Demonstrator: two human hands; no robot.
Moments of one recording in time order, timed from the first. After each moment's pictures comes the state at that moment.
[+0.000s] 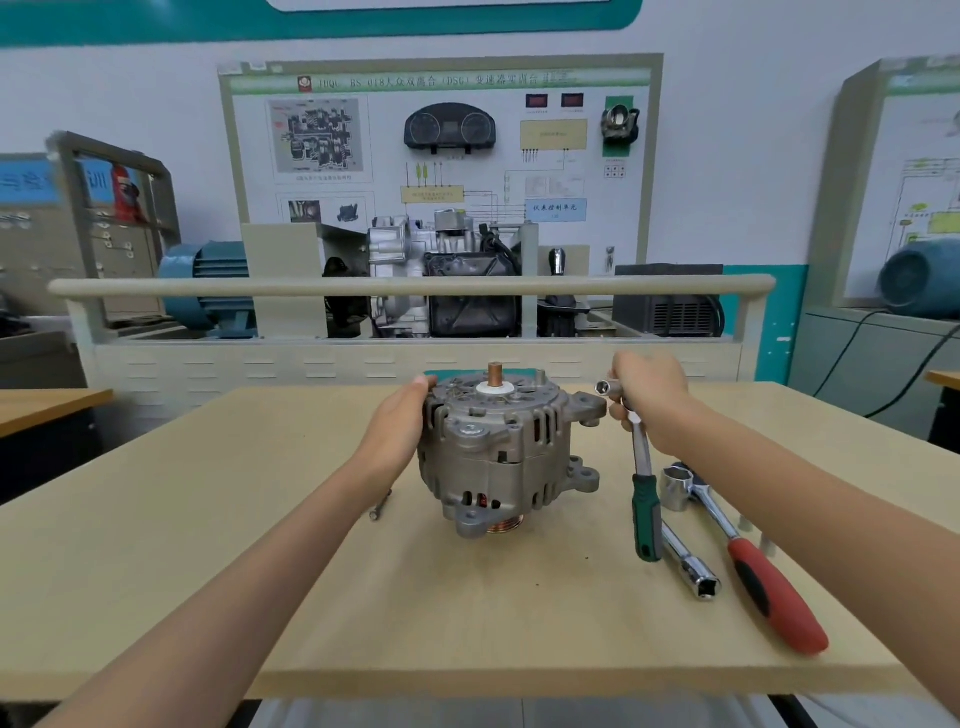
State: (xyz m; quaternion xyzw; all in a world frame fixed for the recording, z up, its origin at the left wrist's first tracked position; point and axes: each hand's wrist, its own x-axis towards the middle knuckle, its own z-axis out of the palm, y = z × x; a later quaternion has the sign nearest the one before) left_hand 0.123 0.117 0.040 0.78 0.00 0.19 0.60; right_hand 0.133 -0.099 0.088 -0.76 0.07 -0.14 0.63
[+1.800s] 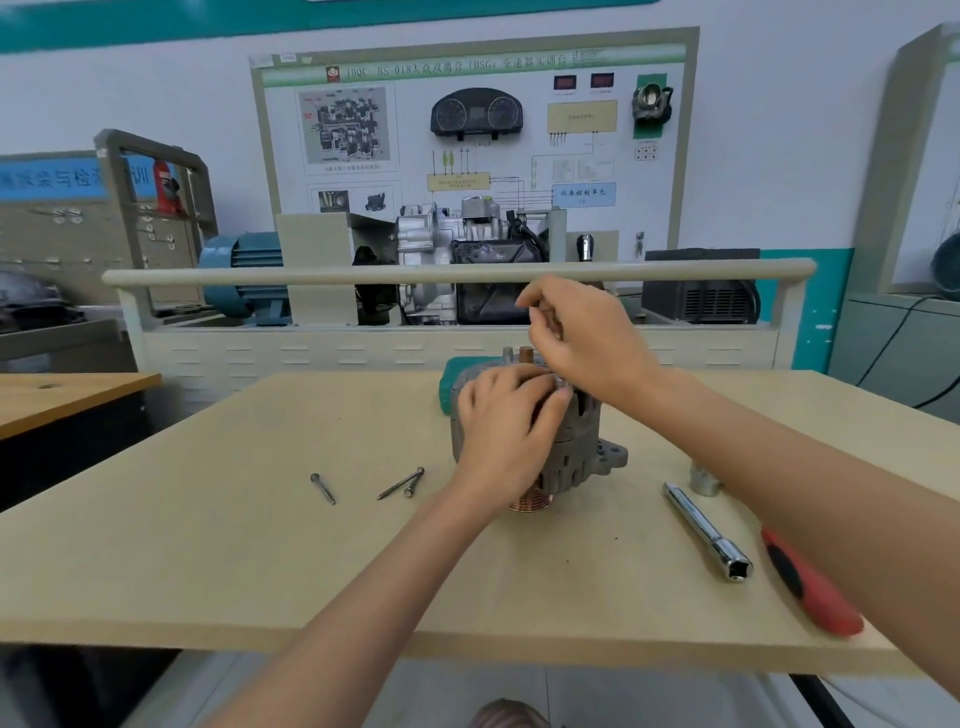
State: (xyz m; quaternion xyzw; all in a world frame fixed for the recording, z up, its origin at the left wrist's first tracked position) left_hand 0.076 0.056 0.036 0.88 -0.13 0.37 0.28; right_hand 0.116 -0.049 0.107 -0.78 -0.39 -0.44 0.23
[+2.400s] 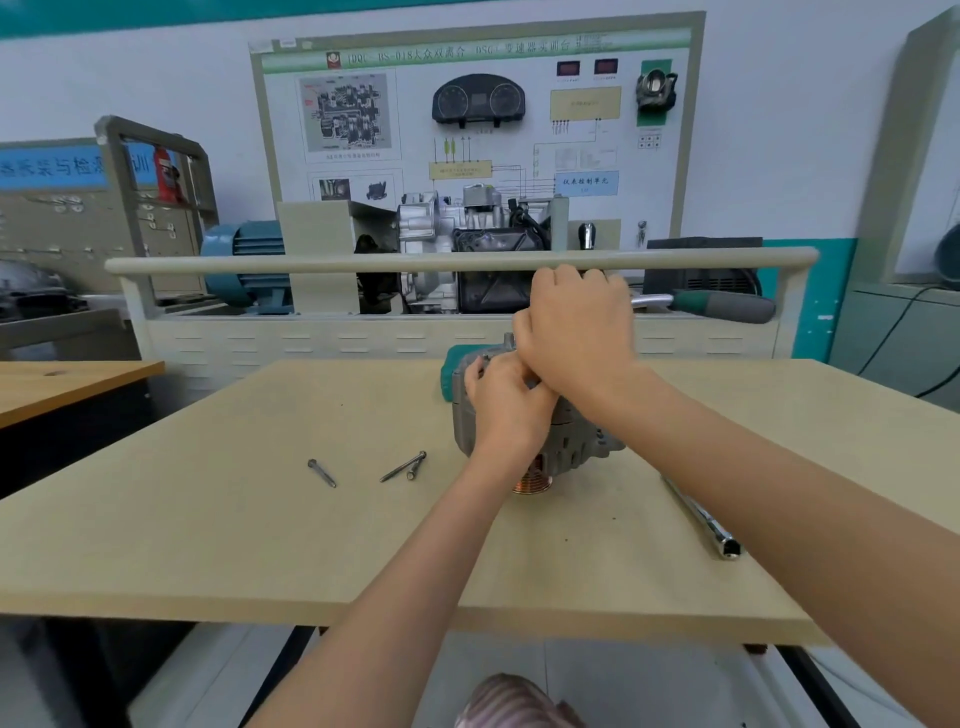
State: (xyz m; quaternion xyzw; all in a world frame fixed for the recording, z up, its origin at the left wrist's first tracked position) left_hand 0.074 0.041 0.048 0.79 -0.06 0.36 0.49; right_hand 0.101 -0.027 0.099 -0.85 -0.17 -0.50 0.00
